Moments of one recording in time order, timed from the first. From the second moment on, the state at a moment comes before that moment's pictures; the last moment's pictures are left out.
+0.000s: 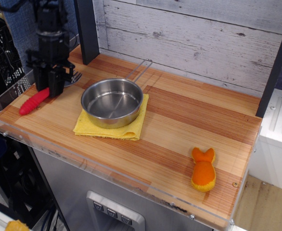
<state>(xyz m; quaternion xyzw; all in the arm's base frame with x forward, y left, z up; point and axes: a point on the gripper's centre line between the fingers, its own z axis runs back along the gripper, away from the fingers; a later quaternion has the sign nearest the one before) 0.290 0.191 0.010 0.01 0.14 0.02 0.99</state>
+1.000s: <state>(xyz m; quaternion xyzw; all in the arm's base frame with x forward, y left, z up) 0.284 -0.047 0.111 -0.01 0.01 -0.10 0.99</state>
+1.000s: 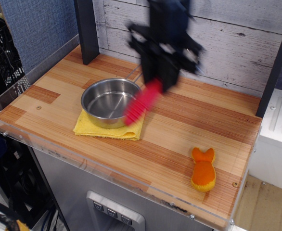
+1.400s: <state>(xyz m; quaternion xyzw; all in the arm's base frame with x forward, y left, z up) 0.312 -0.140 0.038 0.02 0.03 -0.02 1.00</state>
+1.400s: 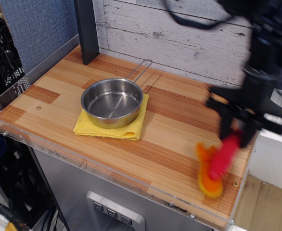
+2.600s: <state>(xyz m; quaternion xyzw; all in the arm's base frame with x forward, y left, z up) 0.336 0.001 0.057 -0.04 0.06 0.07 0.99</state>
